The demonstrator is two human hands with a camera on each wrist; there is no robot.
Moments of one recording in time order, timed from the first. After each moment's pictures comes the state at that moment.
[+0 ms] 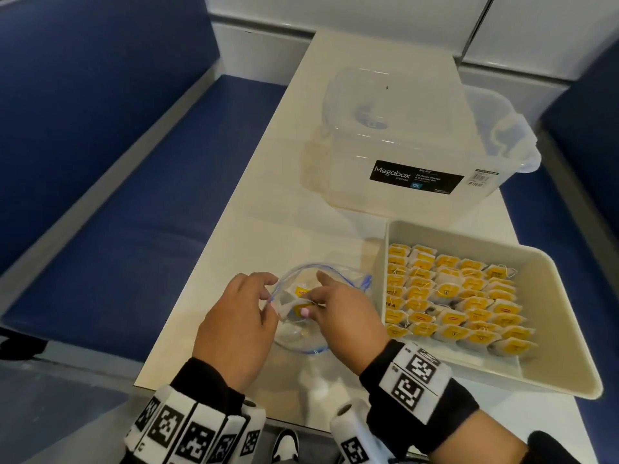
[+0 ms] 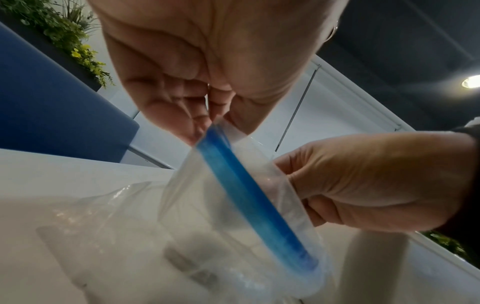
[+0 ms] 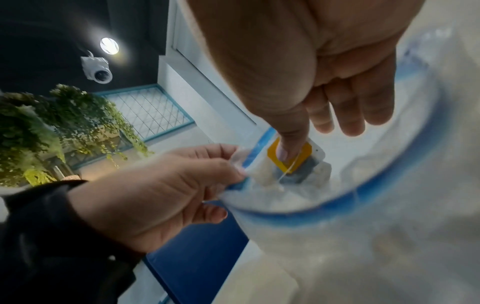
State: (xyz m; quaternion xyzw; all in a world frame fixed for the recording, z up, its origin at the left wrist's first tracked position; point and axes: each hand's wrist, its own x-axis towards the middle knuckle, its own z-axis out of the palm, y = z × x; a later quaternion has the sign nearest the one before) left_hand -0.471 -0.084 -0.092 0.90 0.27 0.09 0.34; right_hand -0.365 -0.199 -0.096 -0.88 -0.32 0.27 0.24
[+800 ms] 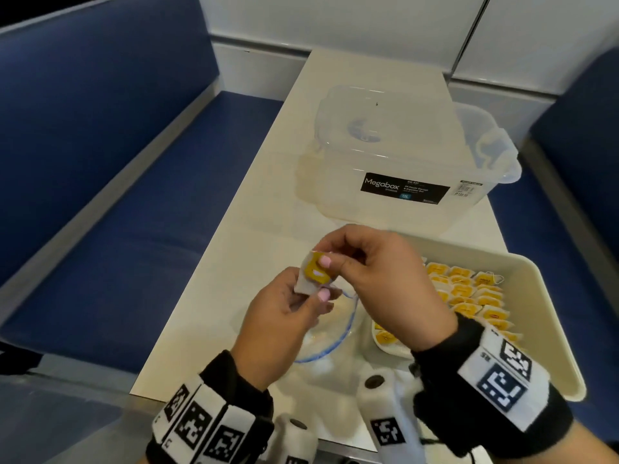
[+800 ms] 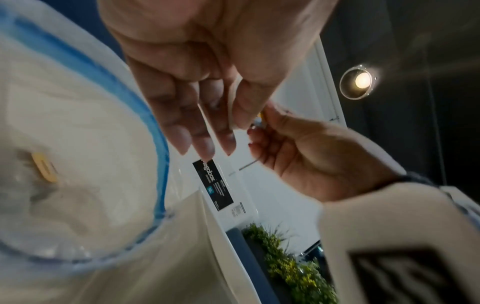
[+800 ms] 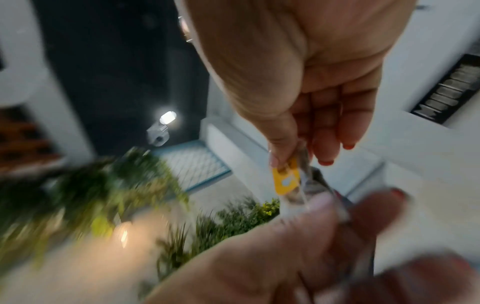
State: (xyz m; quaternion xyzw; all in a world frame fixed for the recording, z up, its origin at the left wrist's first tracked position) left_hand -0.443 -0.119 -0.070 0.66 0.17 0.10 0.73; right_hand -0.351 -0.222 -0.009 -0.82 -0.31 0.12 0.46
